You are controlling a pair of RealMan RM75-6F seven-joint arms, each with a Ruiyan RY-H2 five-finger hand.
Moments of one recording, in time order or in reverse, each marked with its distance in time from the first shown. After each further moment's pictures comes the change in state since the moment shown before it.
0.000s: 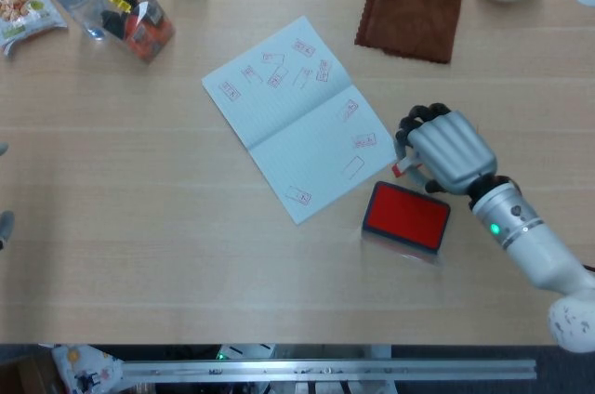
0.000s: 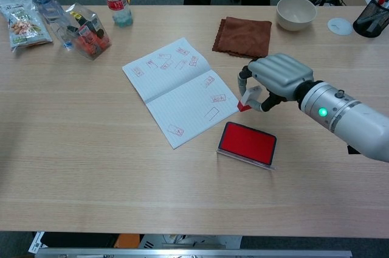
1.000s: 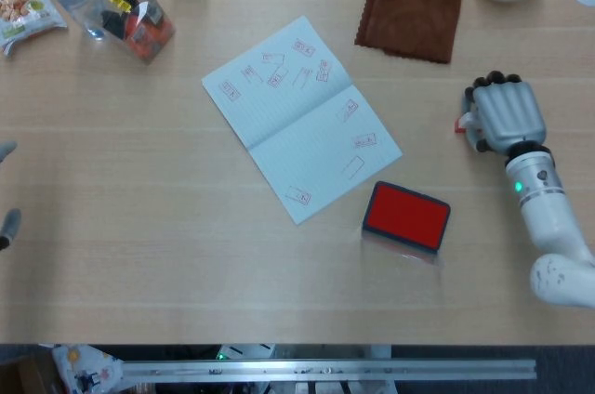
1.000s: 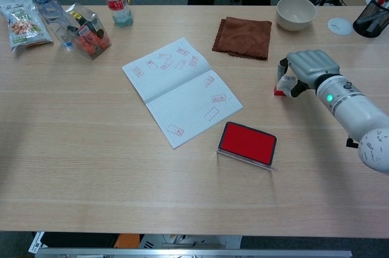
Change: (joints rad) left arm -0.015 -0.011 -0.001 0.016 0.005 -0.018 -0.006; right arm -0.024 -0.156 0.094 0.374 0.250 0.007 -0.042
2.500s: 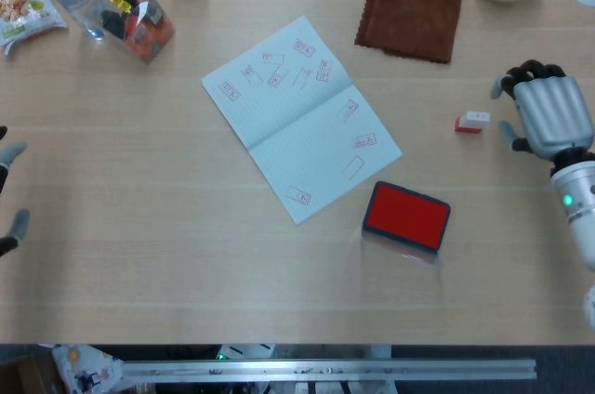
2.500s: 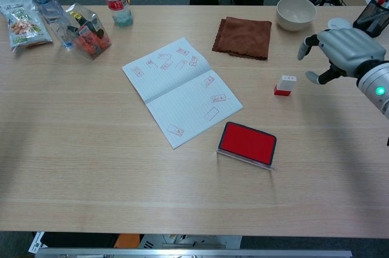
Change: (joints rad) left arm -0.001 -0.012 0.005 -0.009 0.024 0.012 0.017; right arm -0.137 0.220 0.036 -0.283 -0.174 0.076 0.034
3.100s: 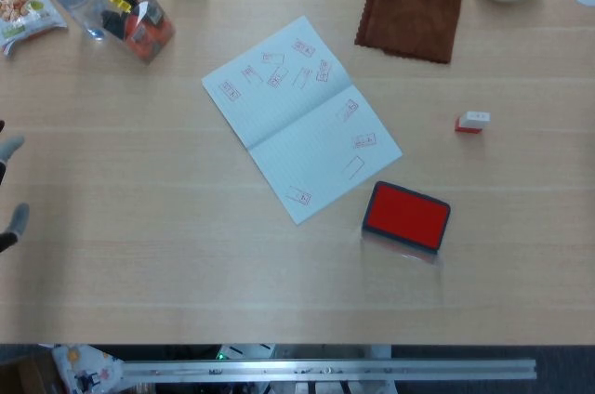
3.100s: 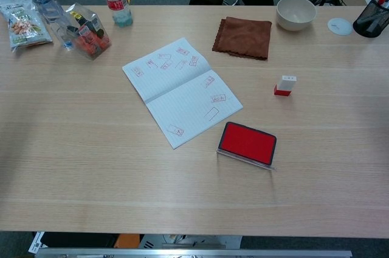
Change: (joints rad) left arm 0.000 -0.011 -0.010 0.007 0.010 0.022 -0.004; right arm -0.267 0.327 -0.029 -0.226 -0.277 0.252 0.239
